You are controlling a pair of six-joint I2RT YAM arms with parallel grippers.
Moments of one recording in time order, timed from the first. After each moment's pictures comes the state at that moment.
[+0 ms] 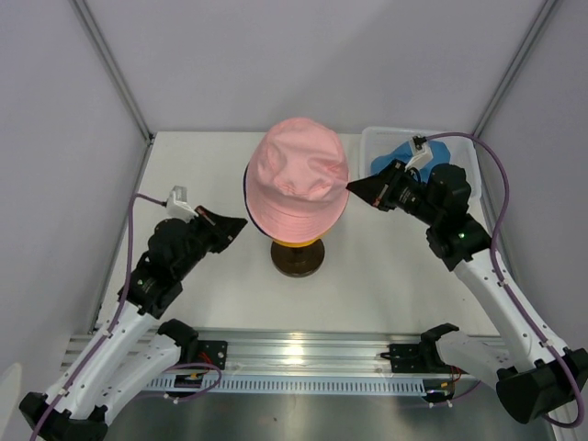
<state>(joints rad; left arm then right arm) -0.47 0.65 0.71 -0.25 -0.02 -1.01 0.38 1.03 1.05 -0.15 -0.42 0.79</state>
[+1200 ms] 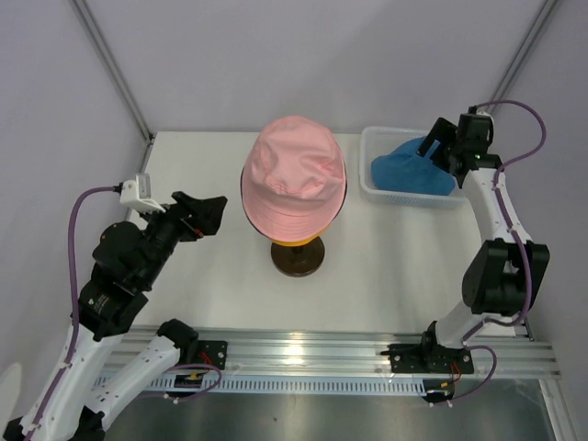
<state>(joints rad) -0.50 0.58 1.01 -0.47 -0.17 -0.56 -0.08 1.59 1.48 -0.43 0.00 0.44</state>
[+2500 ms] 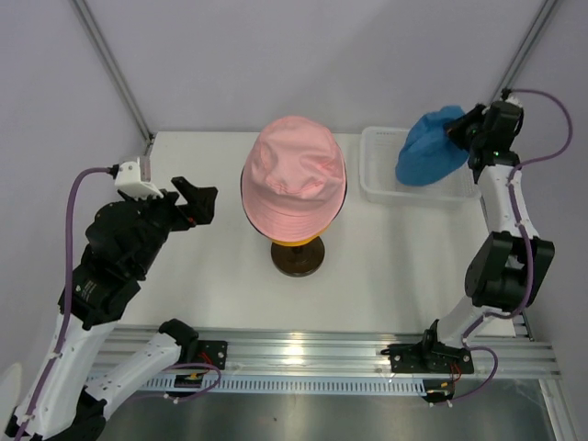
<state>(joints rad) -0.50 0.72 1.22 -0.66 -0.29 -0.41 -0.20 1.71 1.50 -0.15 -0.20 0.62</state>
